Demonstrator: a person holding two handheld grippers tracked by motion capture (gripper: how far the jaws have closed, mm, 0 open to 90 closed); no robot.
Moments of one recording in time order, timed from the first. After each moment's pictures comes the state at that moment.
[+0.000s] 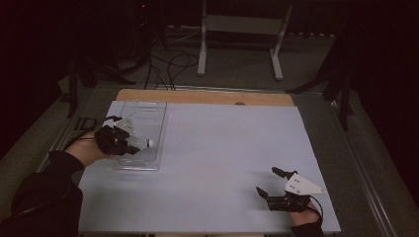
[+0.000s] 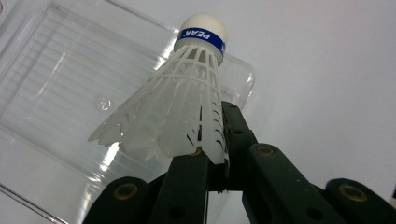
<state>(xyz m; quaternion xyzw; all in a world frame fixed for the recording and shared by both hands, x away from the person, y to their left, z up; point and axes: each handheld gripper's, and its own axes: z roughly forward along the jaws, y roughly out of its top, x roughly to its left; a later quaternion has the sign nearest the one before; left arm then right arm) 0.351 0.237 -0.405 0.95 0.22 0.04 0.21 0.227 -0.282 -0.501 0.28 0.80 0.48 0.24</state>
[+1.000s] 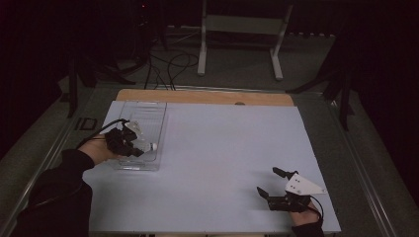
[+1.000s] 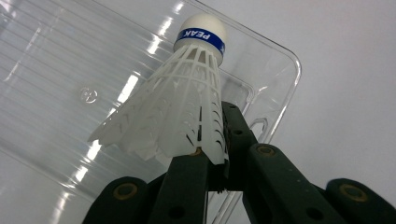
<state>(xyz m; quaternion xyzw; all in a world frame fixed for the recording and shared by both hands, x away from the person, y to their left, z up) 0.370 0.230 -0.439 0.95 0.23 0.01 0.18 0.226 -0.284 -0.502 0.28 0.80 0.48 0.24</state>
